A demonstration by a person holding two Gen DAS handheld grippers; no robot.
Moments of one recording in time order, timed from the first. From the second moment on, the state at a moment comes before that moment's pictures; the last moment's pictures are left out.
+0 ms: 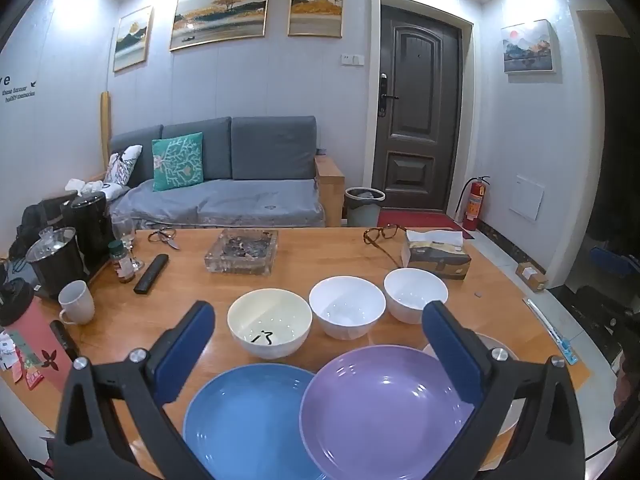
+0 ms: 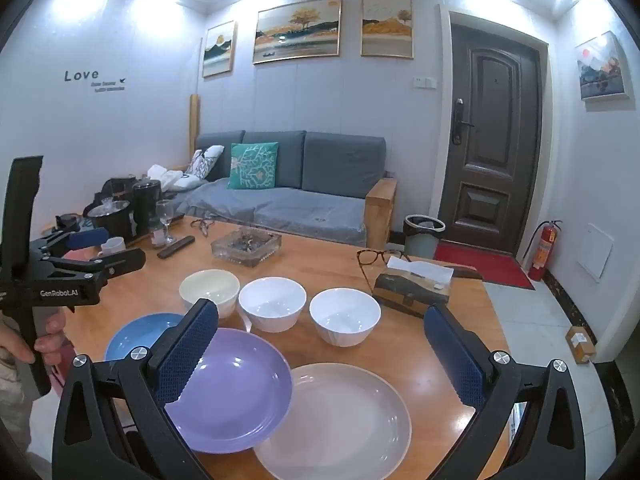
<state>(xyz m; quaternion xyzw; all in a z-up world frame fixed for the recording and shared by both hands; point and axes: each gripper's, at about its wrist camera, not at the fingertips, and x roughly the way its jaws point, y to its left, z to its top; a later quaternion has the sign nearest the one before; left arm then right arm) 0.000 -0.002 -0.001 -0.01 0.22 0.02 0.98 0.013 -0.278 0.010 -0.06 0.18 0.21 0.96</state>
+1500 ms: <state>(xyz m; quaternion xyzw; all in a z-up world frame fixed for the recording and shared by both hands) 0.004 0.002 -0.007 -0.03 0.23 -0.01 0.97 0.014 -0.279 0.005 -0.07 0.18 0.20 0.96</state>
